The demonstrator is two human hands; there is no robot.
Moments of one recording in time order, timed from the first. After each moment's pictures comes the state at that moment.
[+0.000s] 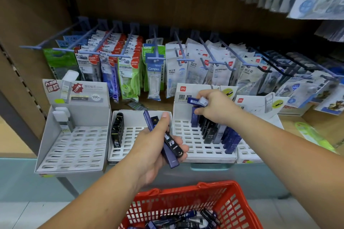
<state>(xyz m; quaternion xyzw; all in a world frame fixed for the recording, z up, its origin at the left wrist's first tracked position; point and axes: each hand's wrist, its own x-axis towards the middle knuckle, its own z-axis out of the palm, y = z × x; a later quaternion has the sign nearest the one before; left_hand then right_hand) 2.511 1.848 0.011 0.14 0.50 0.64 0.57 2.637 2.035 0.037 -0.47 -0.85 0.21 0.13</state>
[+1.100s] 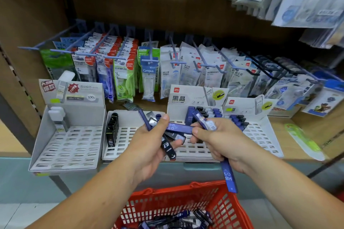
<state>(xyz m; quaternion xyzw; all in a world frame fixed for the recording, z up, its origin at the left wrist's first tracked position) 2.520 1.852 0.014 0.15 0.48 0.67 0.55 2.682 1.931 0.043 -0.49 -0.64 0.56 0.22</state>
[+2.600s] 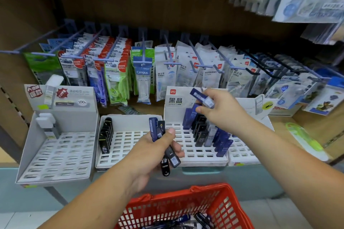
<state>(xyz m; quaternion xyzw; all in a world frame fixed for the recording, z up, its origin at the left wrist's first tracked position) 2.518 1.857 -0.002 0.25 0.56 0.55 0.57 2.670 2.016 0.055 -0.45 -0.83 0.22 0.23</state>
